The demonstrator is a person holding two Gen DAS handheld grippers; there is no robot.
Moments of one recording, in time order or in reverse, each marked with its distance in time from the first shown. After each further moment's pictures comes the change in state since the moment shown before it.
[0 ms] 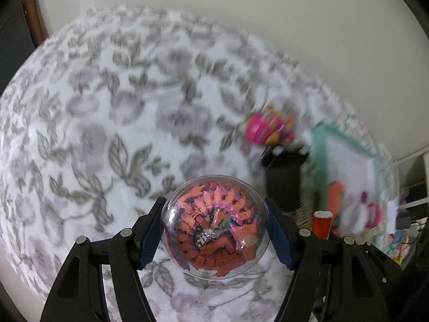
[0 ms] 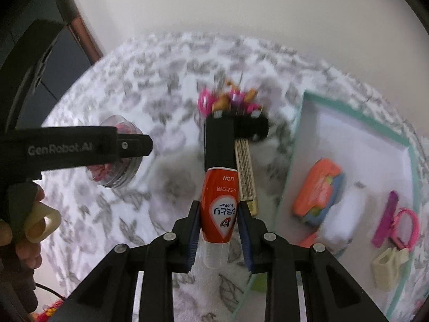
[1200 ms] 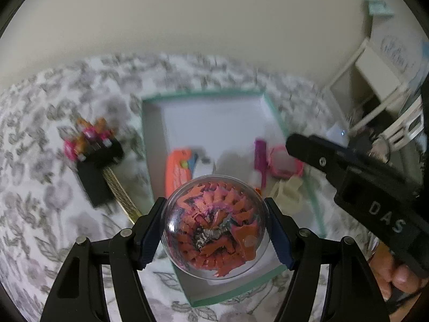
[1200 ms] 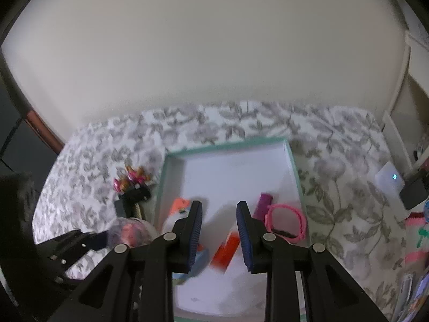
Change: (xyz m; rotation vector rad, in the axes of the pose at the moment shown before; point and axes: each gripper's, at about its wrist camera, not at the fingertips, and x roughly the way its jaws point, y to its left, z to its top) left arm 0.010 -0.187 -0.063 0.446 0.056 -0.176; right arm -0.108 -0.157 -0.017 0.366 -0.184 -0.130
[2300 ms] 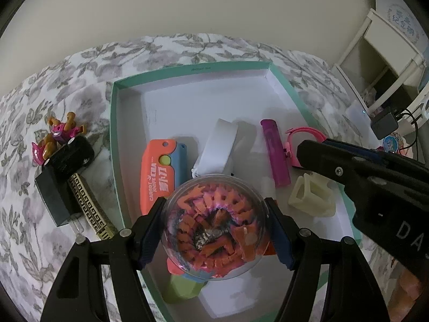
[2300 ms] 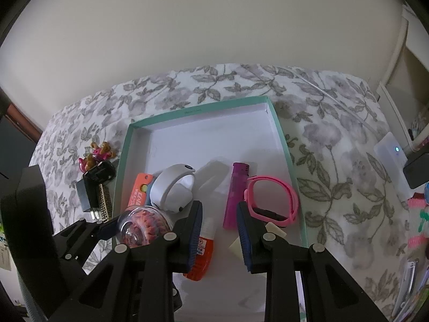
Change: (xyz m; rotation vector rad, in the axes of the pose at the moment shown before) left arm 0.059 -0.006 0.003 0.069 -0.005 0.057; right arm 0.040 -0.021 -0.016 0.039 0.120 -0.083
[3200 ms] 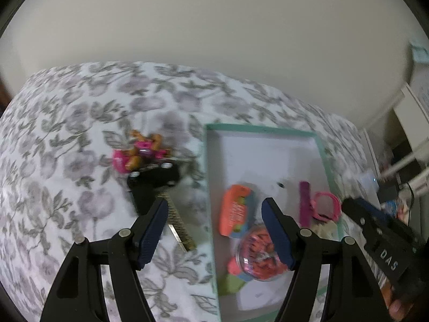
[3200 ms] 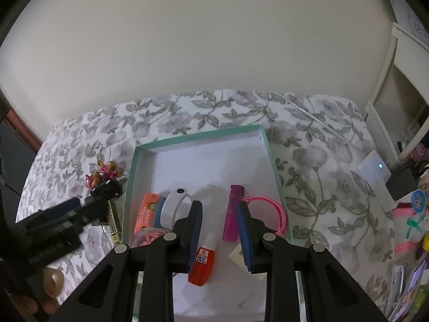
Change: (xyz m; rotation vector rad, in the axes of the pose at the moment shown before) left arm -0.075 0.076 0.018 -0.276 -0.122 0.096; right arm -0.031 0.007 0.010 -0.001 -0.089 -0.038
